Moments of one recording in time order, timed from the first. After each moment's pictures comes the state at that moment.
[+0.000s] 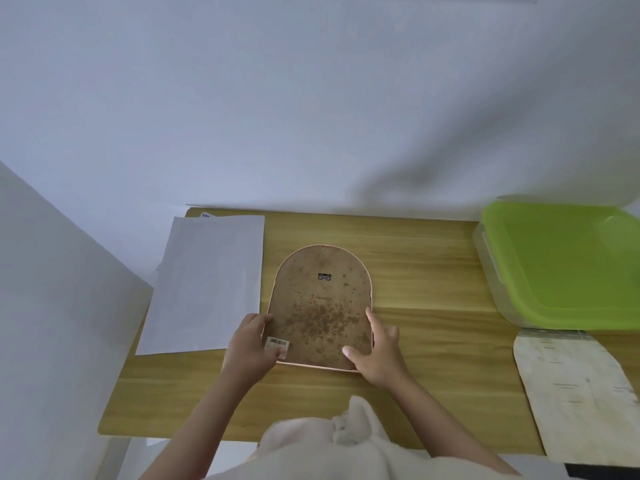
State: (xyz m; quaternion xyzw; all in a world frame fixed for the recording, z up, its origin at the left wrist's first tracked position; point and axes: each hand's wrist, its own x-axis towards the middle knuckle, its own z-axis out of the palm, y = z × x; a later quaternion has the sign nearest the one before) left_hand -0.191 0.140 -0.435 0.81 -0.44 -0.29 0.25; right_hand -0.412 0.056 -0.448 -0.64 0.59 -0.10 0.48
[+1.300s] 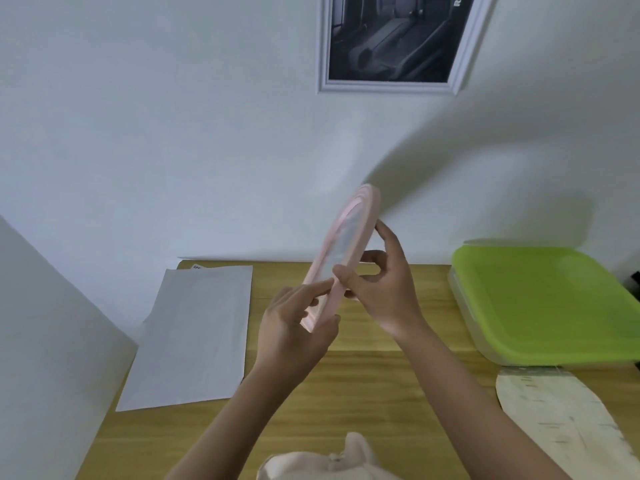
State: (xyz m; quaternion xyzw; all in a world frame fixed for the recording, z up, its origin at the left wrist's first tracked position) left_hand -0.269 0.094 -0.287 0.64 -0.58 -0.10 0.50; right_hand -0.389 0.001 -0.261 -0.62 0.42 -0.42 0.50
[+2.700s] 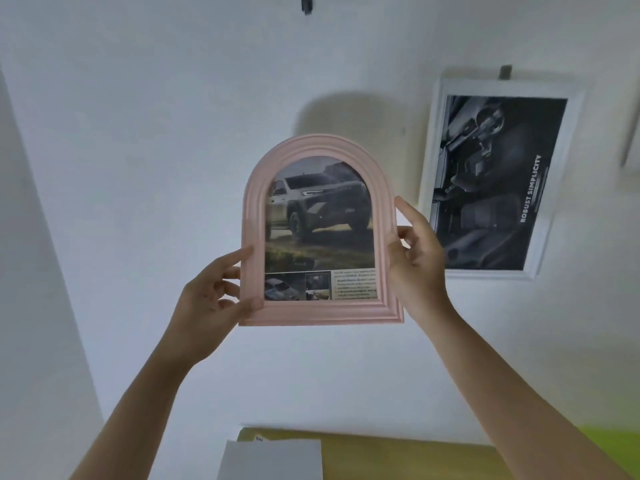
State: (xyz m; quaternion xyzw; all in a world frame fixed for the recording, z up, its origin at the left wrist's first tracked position) left_hand 0.005 0.076 -0.093 0.53 -0.57 -0.09 0.62; right_hand -0.220 -0.062 -0.059 -0.67 0.19 -0.64 0.32
